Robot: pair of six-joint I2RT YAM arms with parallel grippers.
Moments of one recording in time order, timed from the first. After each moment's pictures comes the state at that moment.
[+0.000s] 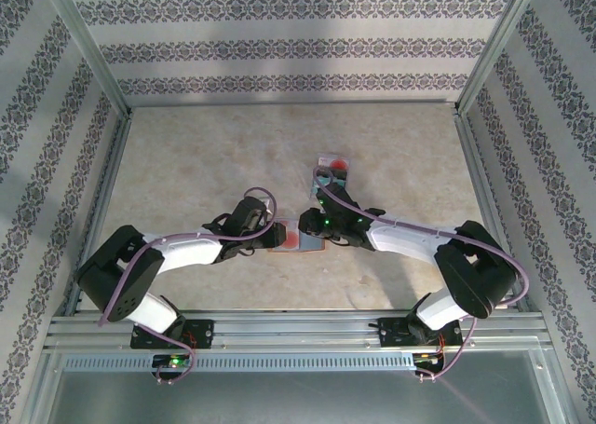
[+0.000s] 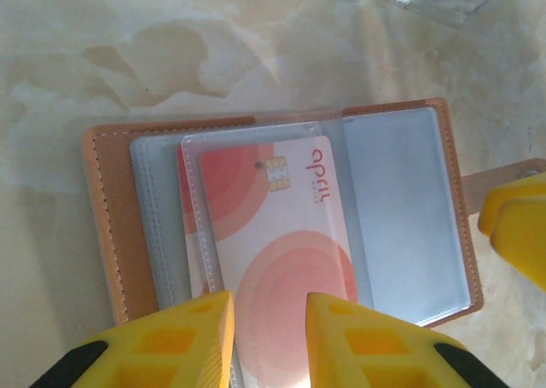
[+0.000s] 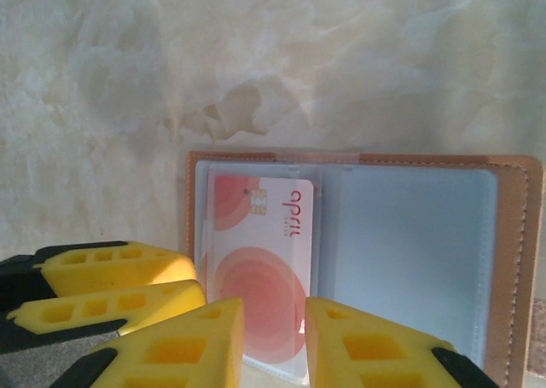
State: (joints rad) left arm -0.66 1.52 0.61 0.09 0.16 -0.71; right arm 0.72 1.51 0.76 -0.09 -0.17 0.91
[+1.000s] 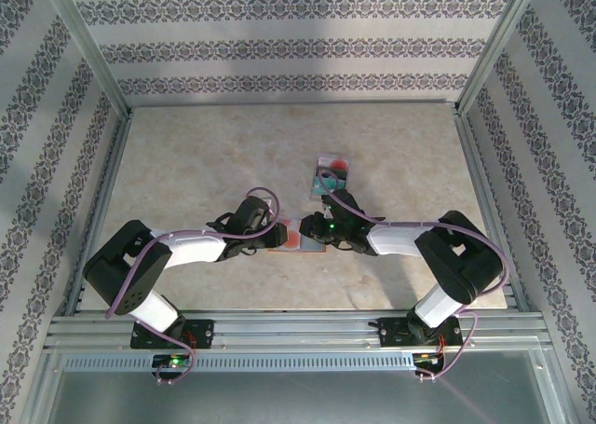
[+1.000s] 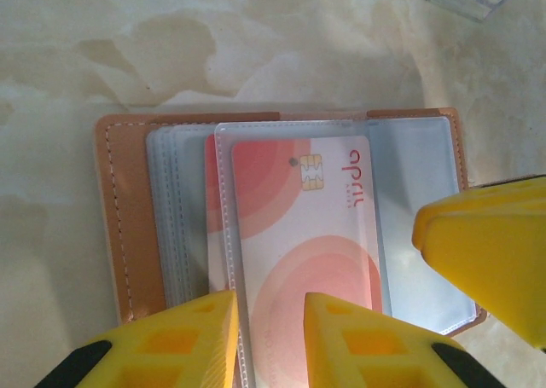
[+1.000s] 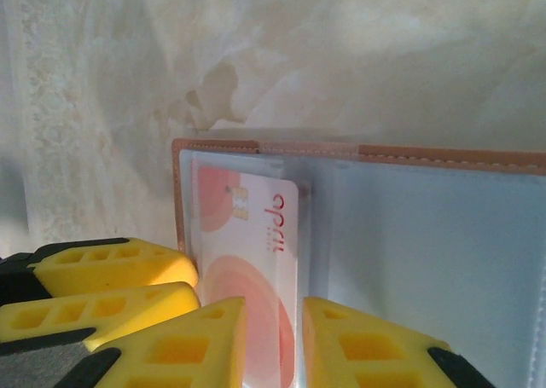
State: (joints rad) left arm -0.66 1.56 0.63 0.10 0.16 -0.71; right arm 0.65 1.62 0.62 0.23 -0.34 0.98
